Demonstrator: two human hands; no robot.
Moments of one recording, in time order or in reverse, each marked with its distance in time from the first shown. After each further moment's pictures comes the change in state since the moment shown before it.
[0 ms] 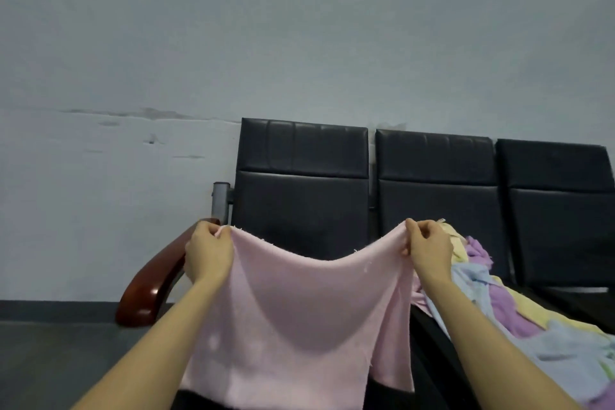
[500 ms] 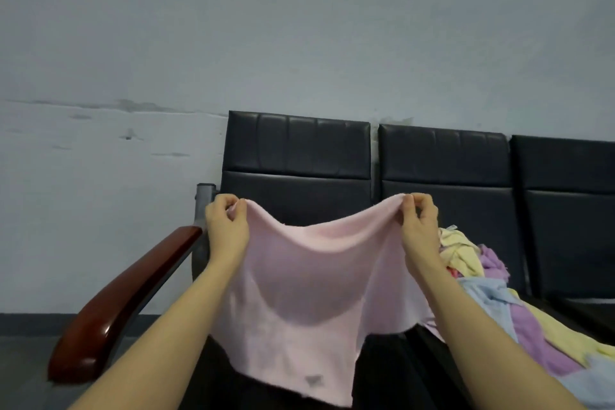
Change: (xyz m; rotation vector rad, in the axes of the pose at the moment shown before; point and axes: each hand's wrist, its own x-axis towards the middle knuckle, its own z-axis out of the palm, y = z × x) left_hand 0.040 0.039 0.083 -0.307 -0.125 0.154; right_hand 0.072 0.007 0.062 0.202 -0.019 -0.048
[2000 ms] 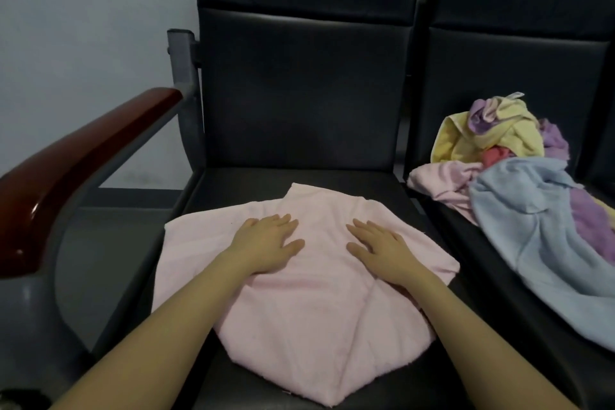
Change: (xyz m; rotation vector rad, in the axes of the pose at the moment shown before) left_hand -0.089 -0.205 0.037 1.115 -1.154 0.200; right_hand -0.122 0.217 0.006 -0.996 -1.084 0.064
